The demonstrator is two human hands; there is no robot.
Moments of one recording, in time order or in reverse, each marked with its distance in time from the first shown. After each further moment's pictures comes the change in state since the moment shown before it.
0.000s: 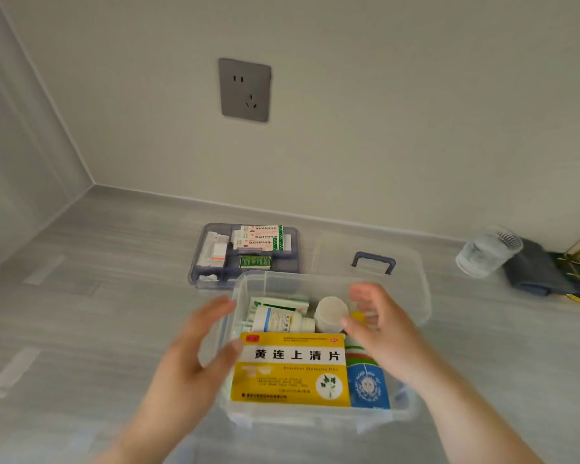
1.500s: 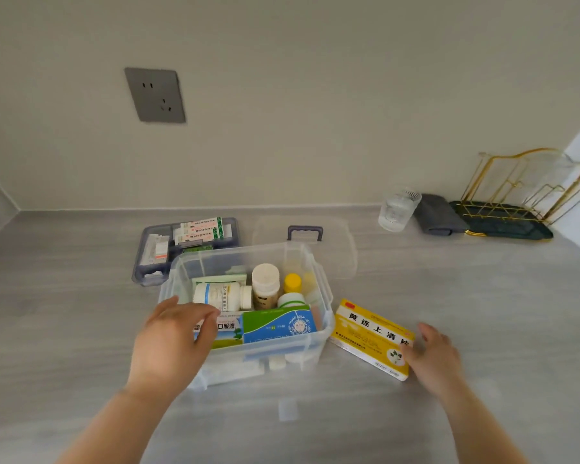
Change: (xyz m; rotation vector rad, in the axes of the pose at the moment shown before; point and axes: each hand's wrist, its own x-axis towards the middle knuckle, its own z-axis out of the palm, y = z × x) left_hand -0.020 0.040 0.034 0.723 -0.104 0.243; right_hand -0.113 0.149 -0.025 -0.014 0.389 0.672
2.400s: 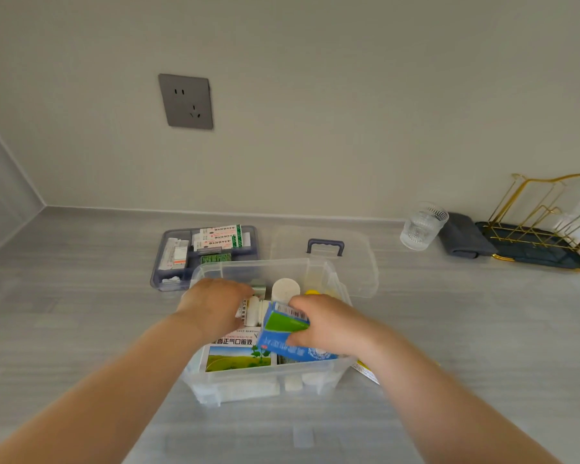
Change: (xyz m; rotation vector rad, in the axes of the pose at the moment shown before) left_hand 0.081 -0.024 0.027 0.331 -0.488 0.159; right_hand -0.033 -0.176 0.035 -0.407 -0.597 -0.801
